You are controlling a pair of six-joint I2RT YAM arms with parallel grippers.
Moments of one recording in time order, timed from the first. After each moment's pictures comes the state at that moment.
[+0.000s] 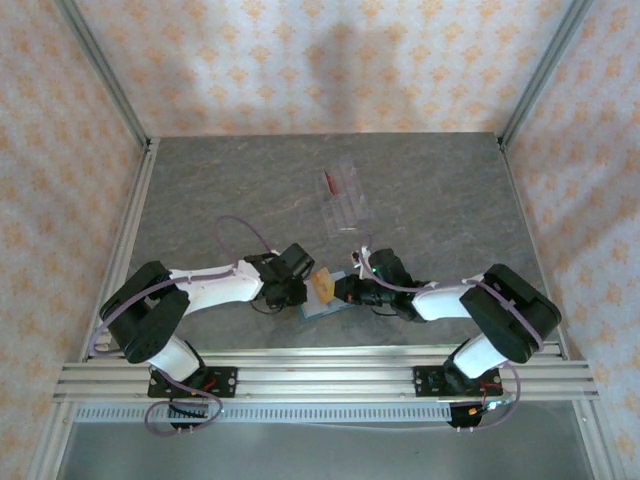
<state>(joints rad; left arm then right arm) -0.77 1.57 0.79 -0.49 -0.02 -0.93 0.71 1.52 0.40 0.49 -0.47 0.86</state>
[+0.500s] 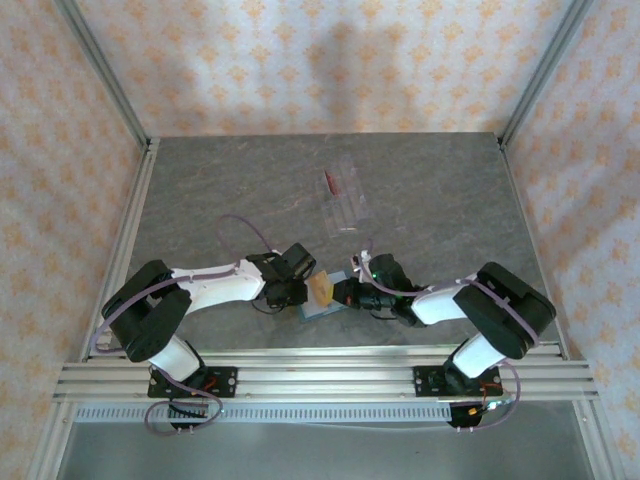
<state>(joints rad) -0.77 1.58 0.81 -0.50 -0.03 -0.93 0.73 1.56 0.36 0.62 -0.47 0.94</state>
